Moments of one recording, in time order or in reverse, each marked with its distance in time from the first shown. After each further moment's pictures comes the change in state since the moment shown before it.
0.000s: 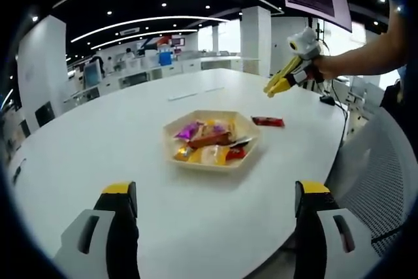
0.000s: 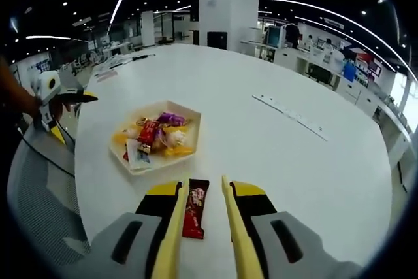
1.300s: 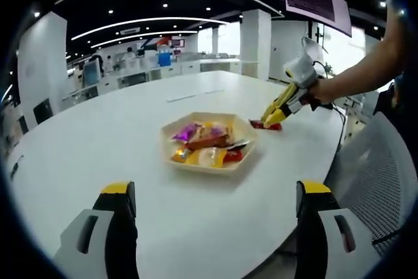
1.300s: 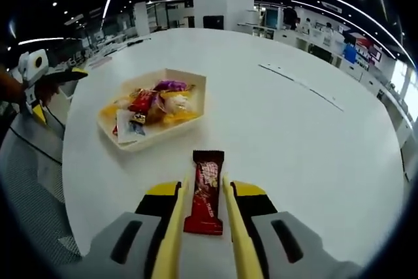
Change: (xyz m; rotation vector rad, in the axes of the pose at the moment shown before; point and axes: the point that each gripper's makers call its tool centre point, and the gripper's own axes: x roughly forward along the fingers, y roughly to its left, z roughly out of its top) left arm 0.000 -0.003 0.003 -0.022 -0.014 -0.017; right arm 0.043 0.018 -0.055 0.033 0.103 0.005
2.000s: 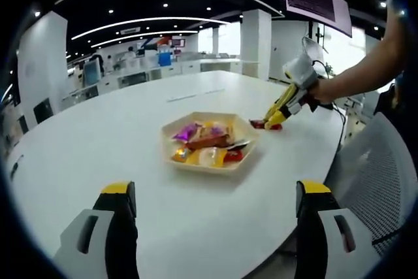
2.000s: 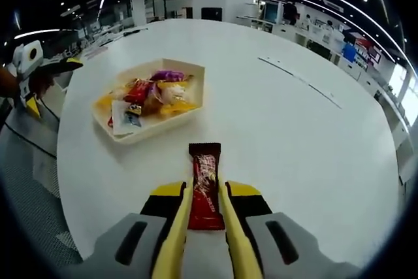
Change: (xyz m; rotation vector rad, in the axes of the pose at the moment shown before) left arm 0.000 0.001 0.000 -0.003 0.000 0.001; right arm -0.002 -0.003 -0.004 -0.009 0.053 -0.028
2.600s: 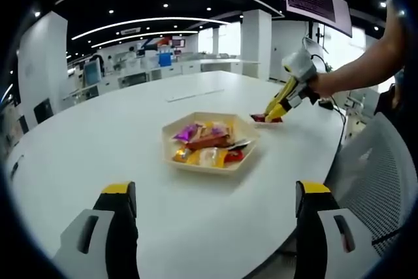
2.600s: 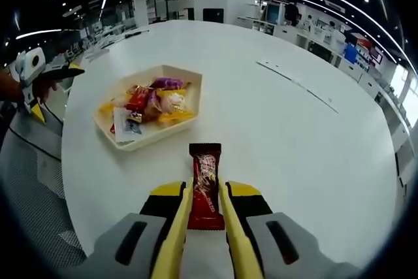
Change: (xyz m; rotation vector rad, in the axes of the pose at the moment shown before) left arm -0.001 0.001 0.000 0.001 -0.002 0.003; right arm -0.010 -0.007 0.011 -0.012 0.005 0.014
